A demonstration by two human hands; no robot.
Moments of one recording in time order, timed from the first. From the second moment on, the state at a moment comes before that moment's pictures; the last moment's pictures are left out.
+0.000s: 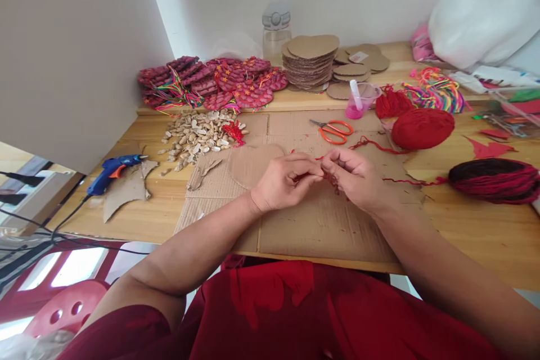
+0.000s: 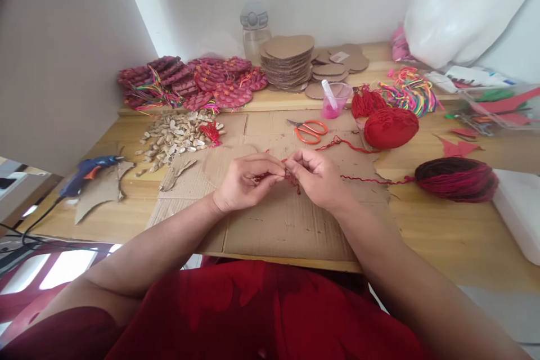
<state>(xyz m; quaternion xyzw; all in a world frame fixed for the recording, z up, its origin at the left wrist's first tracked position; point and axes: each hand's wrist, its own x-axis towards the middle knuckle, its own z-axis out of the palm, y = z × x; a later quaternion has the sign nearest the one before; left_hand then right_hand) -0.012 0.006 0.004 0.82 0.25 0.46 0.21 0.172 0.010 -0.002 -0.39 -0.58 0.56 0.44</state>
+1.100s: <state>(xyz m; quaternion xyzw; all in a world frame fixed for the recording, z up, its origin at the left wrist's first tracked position) -0.007 0.017 -0.011 0.66 0.40 0.54 0.35 0.148 -0.007 -0.009 -0.46 -0.65 0.33 0.50</state>
